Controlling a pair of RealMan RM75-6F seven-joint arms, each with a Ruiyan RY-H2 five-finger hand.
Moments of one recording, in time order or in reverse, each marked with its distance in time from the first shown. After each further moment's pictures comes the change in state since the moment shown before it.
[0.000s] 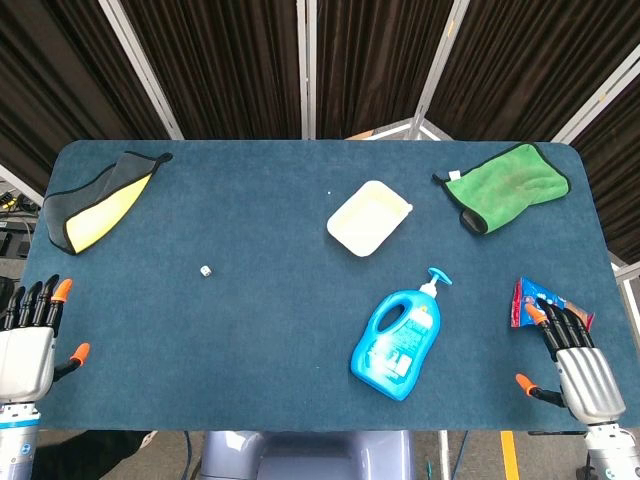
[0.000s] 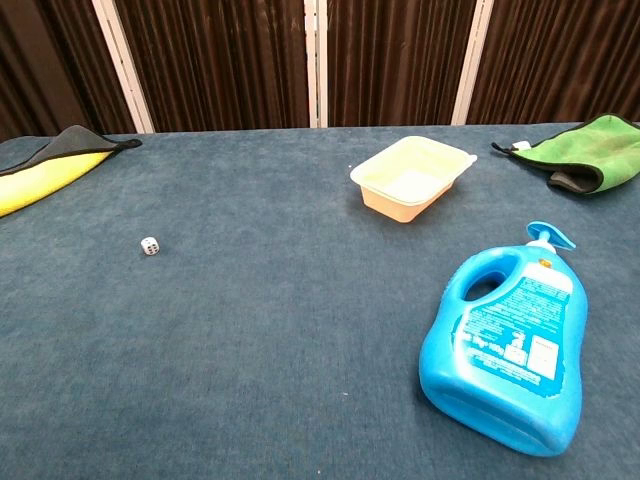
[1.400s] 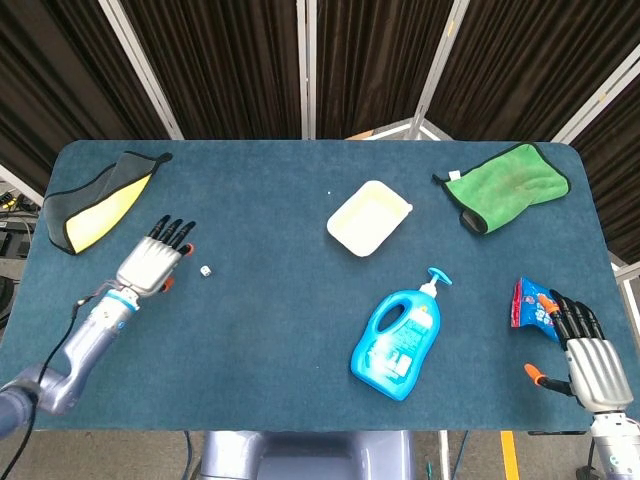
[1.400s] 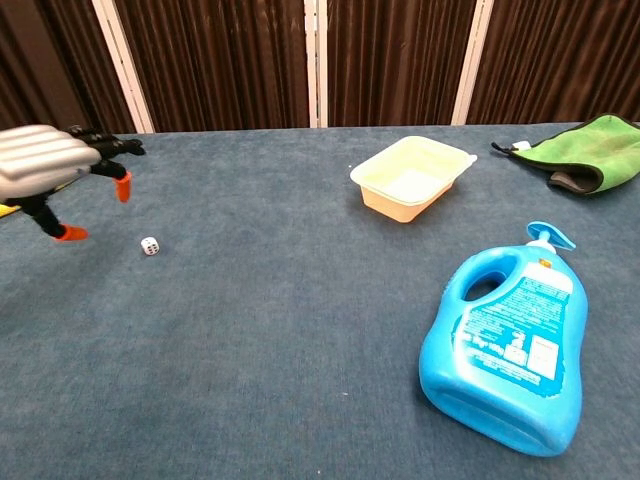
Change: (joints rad) left arm -0.584 -0.236 -0.088 0.652 0.050 -0.685 -0.174; right arm 0.018 -0.011 0.037 0.041 0.084 -0.047 0.030
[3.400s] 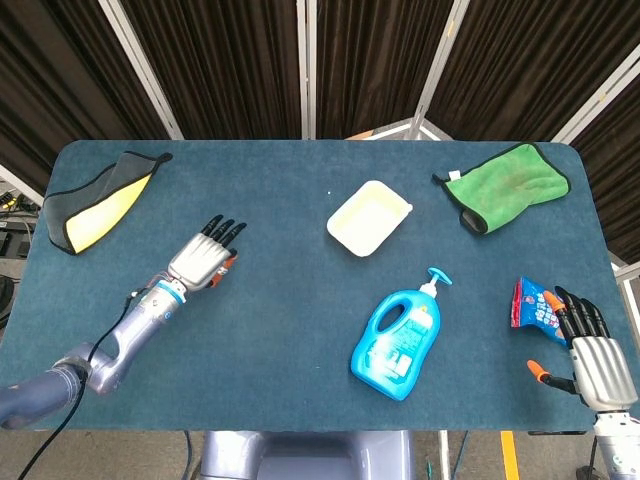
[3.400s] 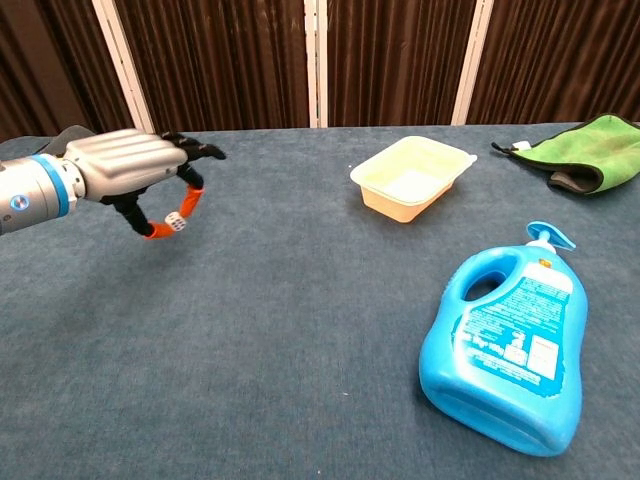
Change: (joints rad) left arm -0.160 -0.085 0.029 -0.021 -0.057 -0.021 -0.028; right arm -0.007 -0.008 0.009 0.017 -0.016 0.035 0.026
